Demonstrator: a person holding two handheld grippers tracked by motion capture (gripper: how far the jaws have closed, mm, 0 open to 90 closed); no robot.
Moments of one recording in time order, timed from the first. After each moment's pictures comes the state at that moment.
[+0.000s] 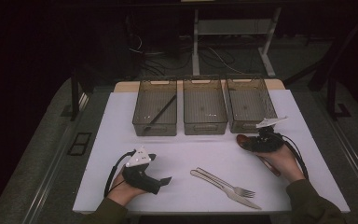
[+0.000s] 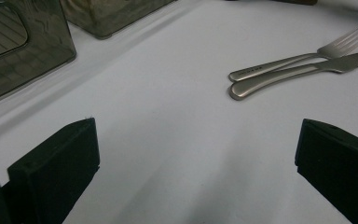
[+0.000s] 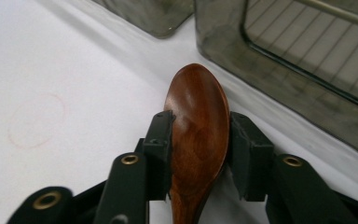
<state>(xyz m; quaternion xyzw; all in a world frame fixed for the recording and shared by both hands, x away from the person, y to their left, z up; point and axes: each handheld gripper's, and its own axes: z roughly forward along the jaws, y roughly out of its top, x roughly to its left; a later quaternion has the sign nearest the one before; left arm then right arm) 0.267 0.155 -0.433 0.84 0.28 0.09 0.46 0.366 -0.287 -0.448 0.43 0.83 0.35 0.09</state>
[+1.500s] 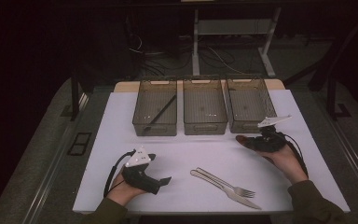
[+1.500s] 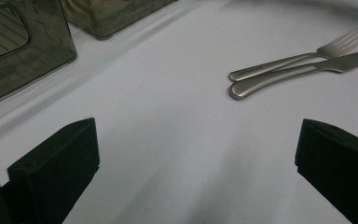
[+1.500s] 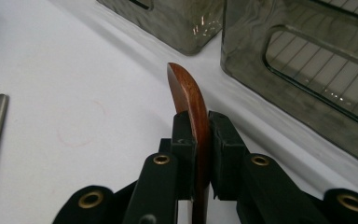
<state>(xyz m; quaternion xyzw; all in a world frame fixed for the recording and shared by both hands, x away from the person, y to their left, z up) 0.267 0.156 -0.433 0.84 0.28 0.09 0.46 0.355 -0.285 -0.428 0.41 0.83 0.37 0.08</state>
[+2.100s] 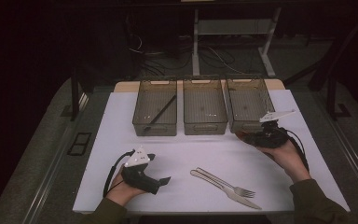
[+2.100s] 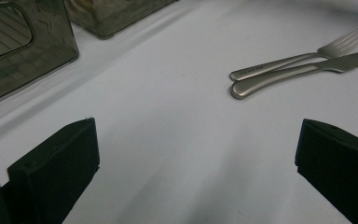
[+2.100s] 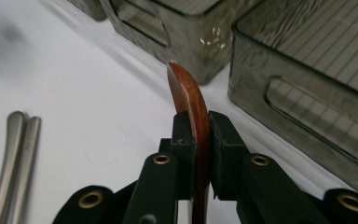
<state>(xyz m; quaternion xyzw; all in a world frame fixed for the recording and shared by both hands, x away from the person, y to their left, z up) 0.267 0.158 -0.433 0.83 0.28 0.09 0.46 0.354 -0.281 -0.403 0.40 0.82 0.39 0.09</state>
